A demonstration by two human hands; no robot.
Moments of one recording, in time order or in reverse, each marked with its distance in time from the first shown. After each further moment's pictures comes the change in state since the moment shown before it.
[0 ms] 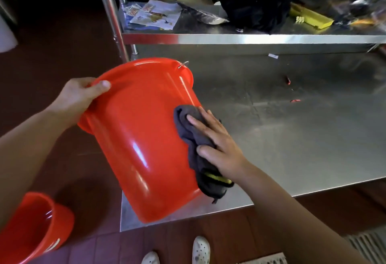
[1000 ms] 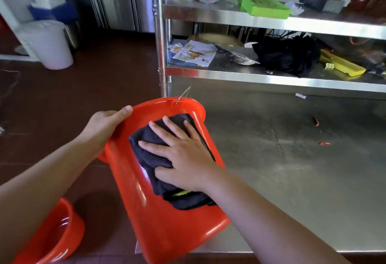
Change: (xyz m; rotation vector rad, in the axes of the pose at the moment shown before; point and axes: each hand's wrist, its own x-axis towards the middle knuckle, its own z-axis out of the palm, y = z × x) left_hand -0.035 -0.001 -0.033 -0.201 0.153 -0.130; right_hand 0.075 -0.100 0.061 -0.590 -0.230 -0.464
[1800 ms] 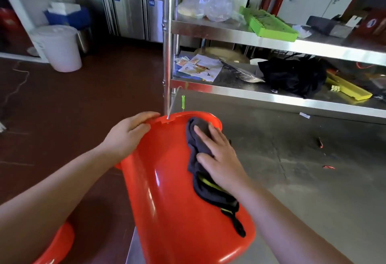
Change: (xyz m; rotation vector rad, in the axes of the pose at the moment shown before) left_hand 0.004 0.015 0.035 0.385 -0.091 0.367; right_hand -0.014 0.068 -0.016 0.381 0.122 0.463
